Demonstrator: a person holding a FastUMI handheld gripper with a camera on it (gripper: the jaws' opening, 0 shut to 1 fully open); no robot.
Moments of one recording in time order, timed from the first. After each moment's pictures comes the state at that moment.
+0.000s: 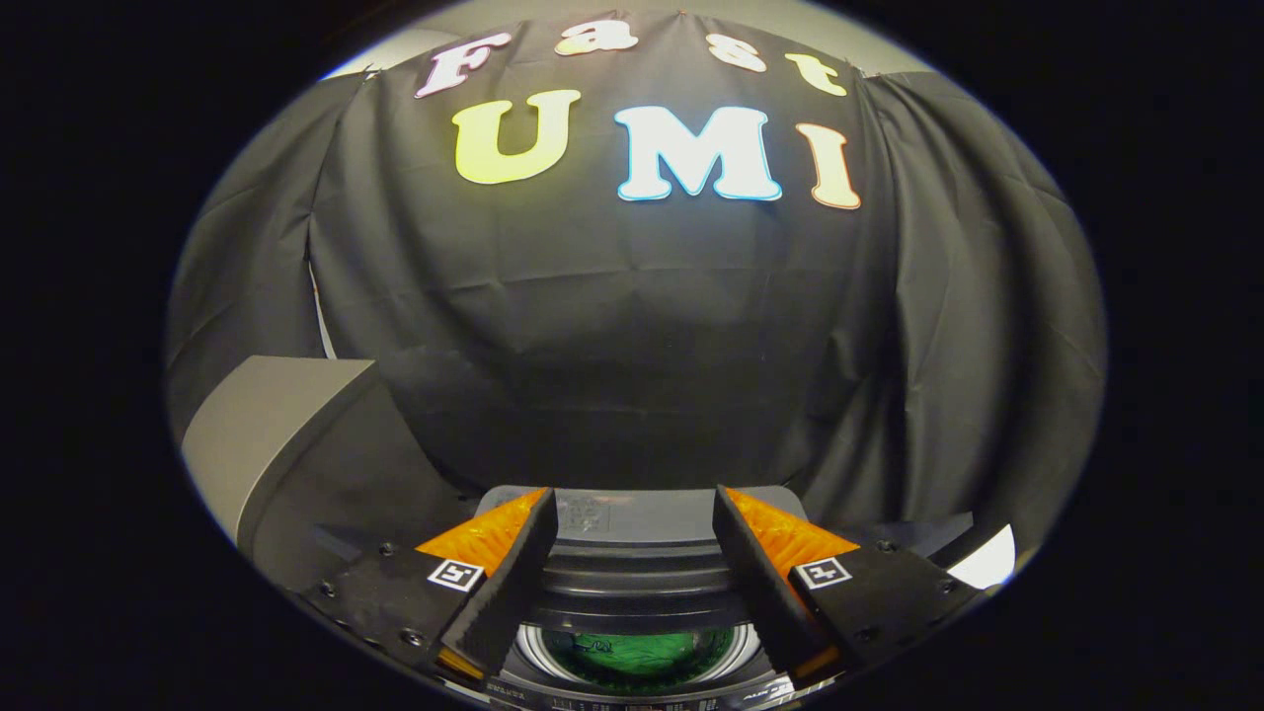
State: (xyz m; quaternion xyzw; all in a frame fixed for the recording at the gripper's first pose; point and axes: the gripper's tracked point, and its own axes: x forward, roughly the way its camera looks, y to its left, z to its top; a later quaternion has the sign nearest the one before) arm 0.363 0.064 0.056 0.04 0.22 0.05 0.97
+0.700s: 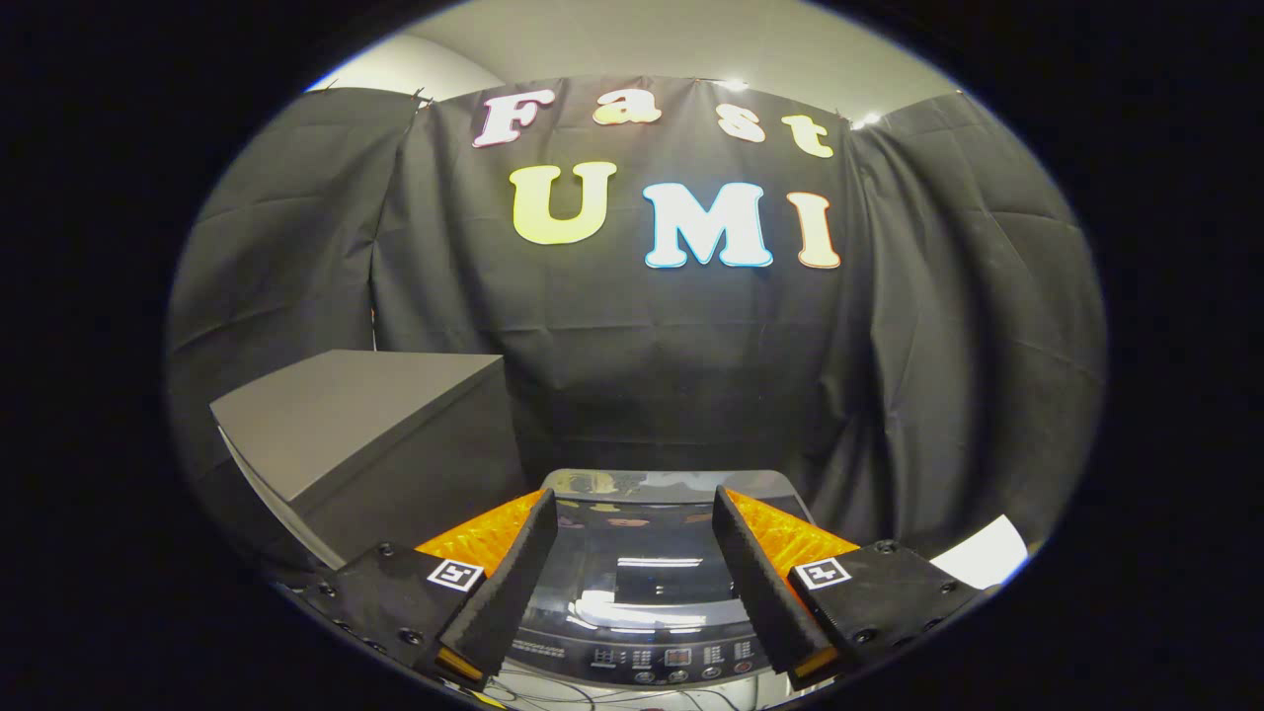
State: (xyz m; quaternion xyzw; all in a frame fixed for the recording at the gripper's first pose) arm 0.206 0.092 0.073 0.03 0.10 0.06 0.99
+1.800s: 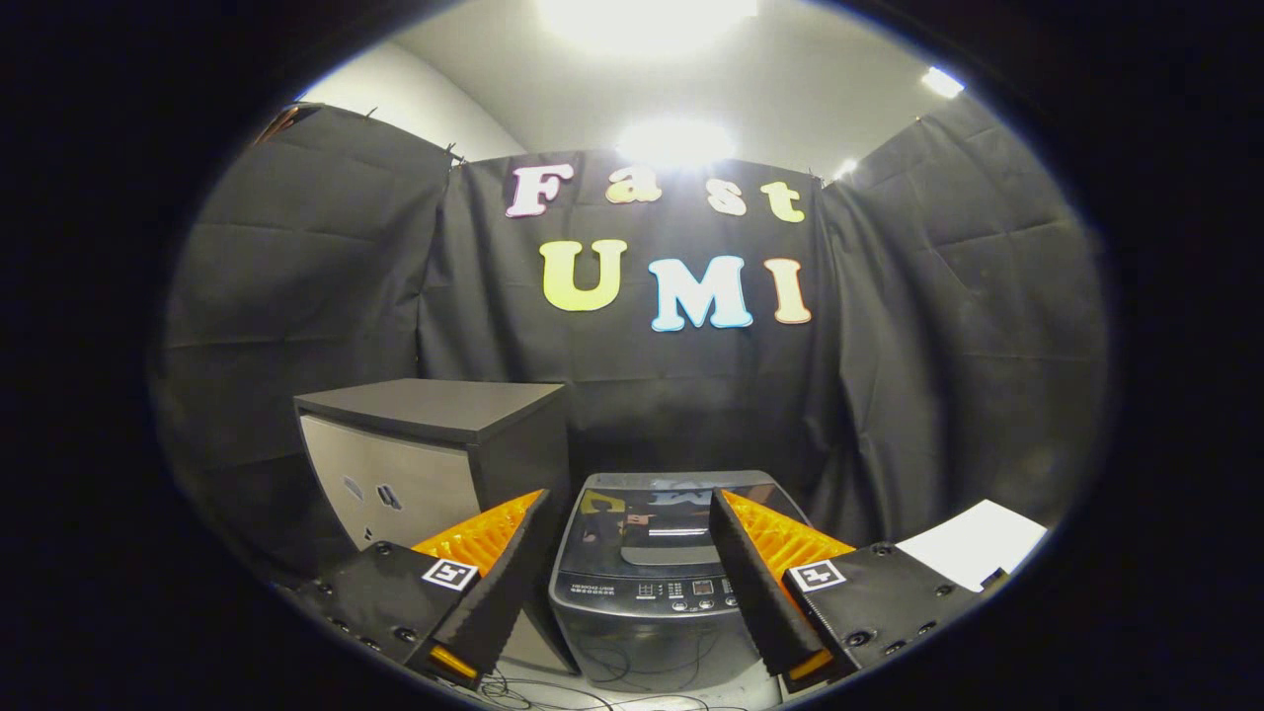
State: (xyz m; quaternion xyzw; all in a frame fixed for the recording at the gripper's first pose) arm 0.032 0.119 0.073 0.04 -0.01 0.05 1.00
